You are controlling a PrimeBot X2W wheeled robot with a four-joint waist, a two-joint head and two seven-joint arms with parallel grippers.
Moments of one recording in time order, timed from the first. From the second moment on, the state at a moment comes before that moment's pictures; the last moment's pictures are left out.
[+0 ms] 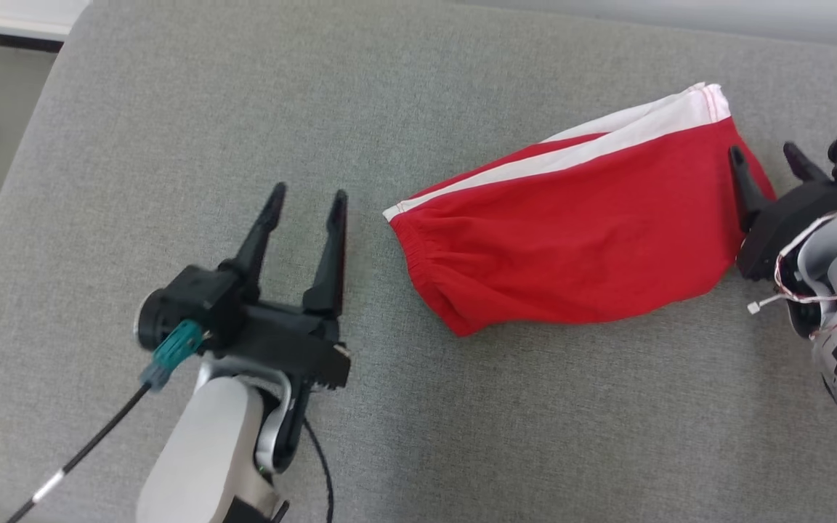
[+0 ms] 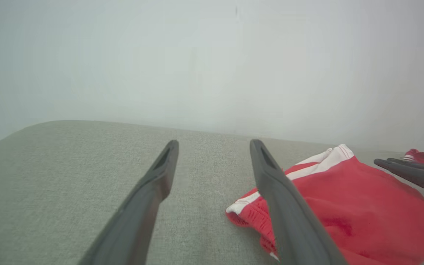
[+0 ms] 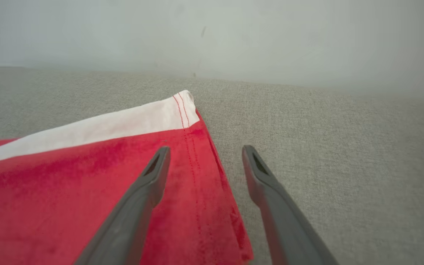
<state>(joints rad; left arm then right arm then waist) -0.55 0.05 -0.29 0.38 -0.38 -0.09 -0.26 -1.02 -0.41 0.61 1.16 0.73 0.13 -0.18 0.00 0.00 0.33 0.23</state>
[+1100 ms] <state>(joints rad) -0.23 0.05 -0.08 0.14 -0.17 -0.07 -0.26 -0.82 -0.40 0.60 1.05 0.97 0.13 -0.21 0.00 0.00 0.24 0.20</state>
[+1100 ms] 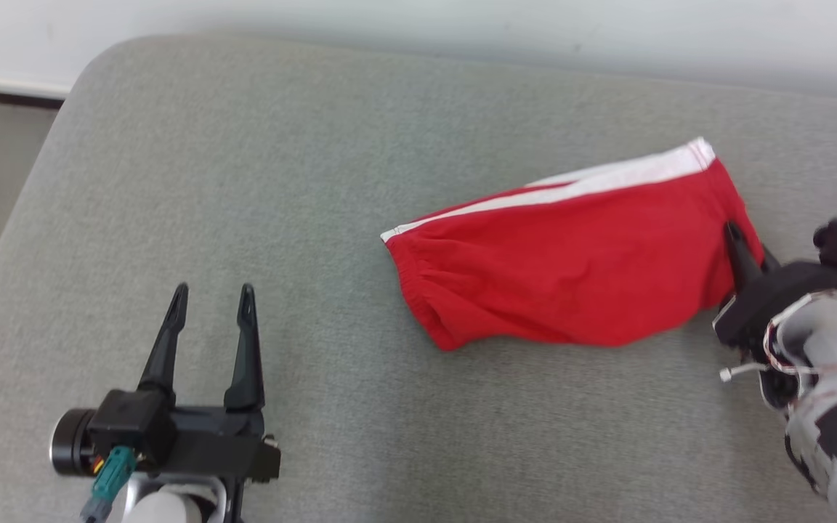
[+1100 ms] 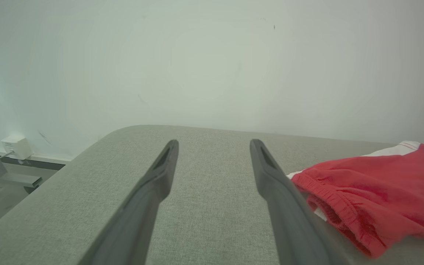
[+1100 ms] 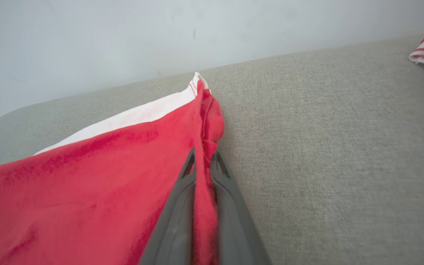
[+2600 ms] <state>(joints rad) -0.08 0.05 -0.04 0.11 -0.12 -0.09 -0.26 -0.32 -0.36 0.35 0.41 0.82 0.13 -0.16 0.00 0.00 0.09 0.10</state>
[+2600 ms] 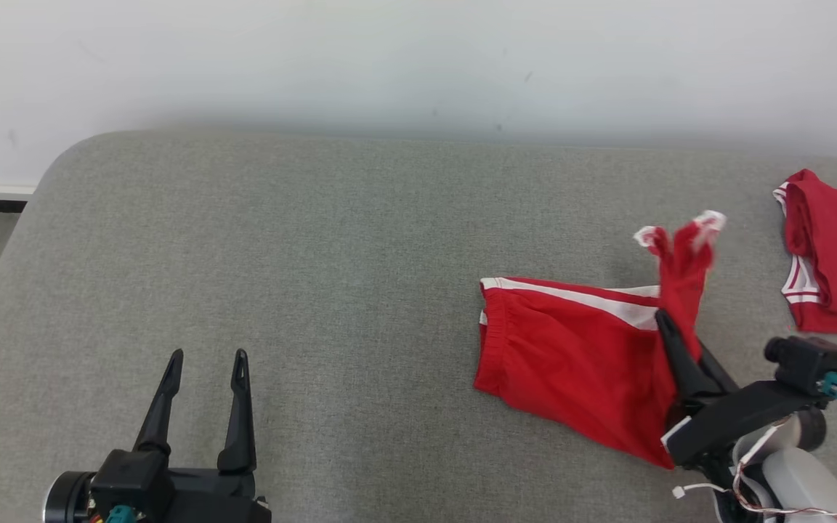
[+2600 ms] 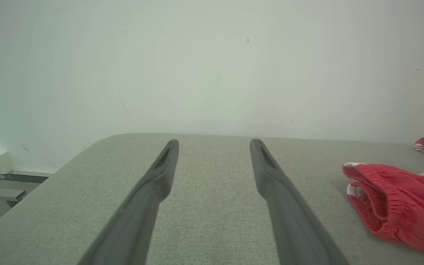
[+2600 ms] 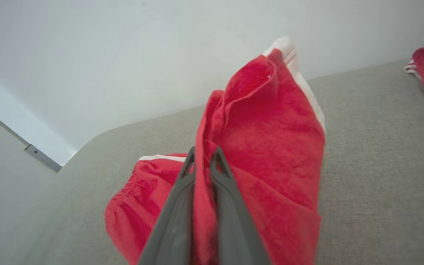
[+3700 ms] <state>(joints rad) -0.12 0.05 -0.06 0.11 -0.15 -0.06 -0.26 -0.30 -0.16 0.35 0.29 0.59 0.13 -0.10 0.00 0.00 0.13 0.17</state>
